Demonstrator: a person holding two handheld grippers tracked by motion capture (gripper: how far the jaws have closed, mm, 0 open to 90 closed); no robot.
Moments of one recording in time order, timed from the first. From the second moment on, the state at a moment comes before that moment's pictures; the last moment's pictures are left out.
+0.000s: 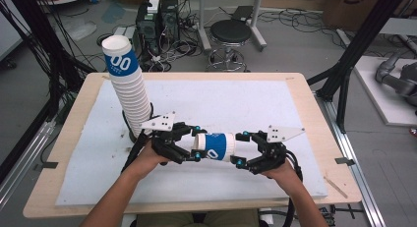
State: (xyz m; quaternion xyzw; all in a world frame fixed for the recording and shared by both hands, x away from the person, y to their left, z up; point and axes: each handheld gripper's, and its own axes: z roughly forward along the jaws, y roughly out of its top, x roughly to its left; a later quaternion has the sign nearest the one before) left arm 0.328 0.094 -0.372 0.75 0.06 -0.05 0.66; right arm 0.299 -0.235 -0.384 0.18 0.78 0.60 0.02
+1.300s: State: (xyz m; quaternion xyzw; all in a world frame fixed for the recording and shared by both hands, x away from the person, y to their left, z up) left arm 0.316 0.080 -0.368 0.77 0.07 -0.03 0.63; right arm 0.300 -0.228 -0.379 0.12 0.80 0.59 0.00
